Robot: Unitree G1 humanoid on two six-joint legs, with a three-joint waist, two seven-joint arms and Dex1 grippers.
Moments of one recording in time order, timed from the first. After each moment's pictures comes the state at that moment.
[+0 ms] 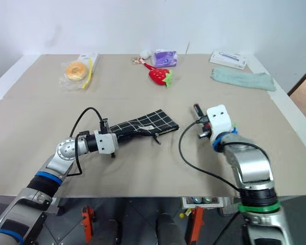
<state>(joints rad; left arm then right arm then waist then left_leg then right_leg) -0.57 0.45 -0.25 0.46 0.10 -0.69 -0.76 -0.40 -0.77 0.03 -0.27 0.12 0.76 0.39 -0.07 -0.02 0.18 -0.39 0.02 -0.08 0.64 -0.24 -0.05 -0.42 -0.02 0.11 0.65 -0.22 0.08</state>
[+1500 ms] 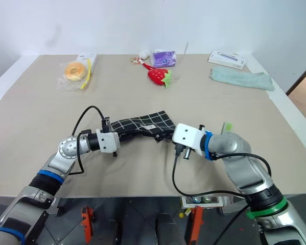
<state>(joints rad) -0.58 0.44 -0.26 0.46 0.10 -0.69 -0.76 -0.45 -0.73 0.28 -0.31 -0.10 0.50 0.87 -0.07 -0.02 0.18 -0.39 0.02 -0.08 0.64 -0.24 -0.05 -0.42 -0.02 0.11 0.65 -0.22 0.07</state>
